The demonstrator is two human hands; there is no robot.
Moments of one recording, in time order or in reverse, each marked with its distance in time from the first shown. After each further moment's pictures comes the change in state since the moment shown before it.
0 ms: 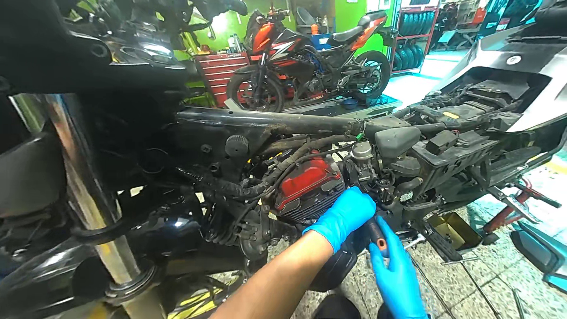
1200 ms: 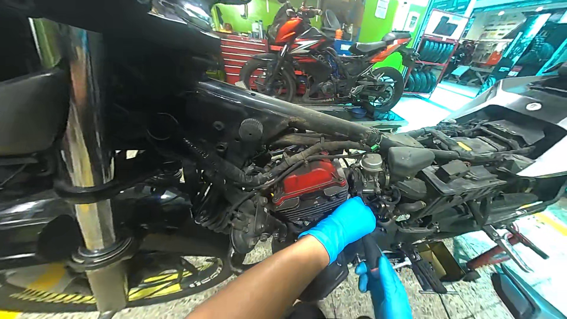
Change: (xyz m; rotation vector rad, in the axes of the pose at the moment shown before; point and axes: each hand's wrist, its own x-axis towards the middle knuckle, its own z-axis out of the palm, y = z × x) left_hand -0.001 0.002 -0.010 -0.118 -0.065 0.006; right_hand -0.004 -0.003 -0.010 0.409 -0.146 0.249
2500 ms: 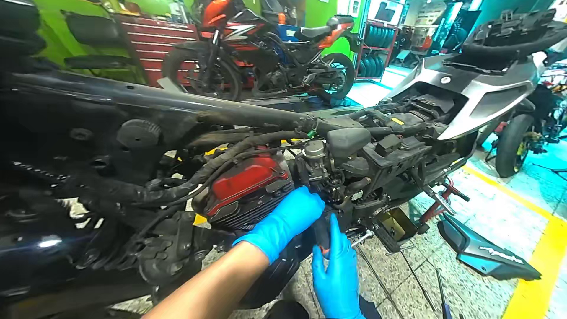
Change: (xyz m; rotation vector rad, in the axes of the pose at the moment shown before) left_hand 0.004 -0.001 0.001 0.066 -0.086 -0.068; right_hand 0.007 0.010 0.013 -0.573 0.262 -0.321
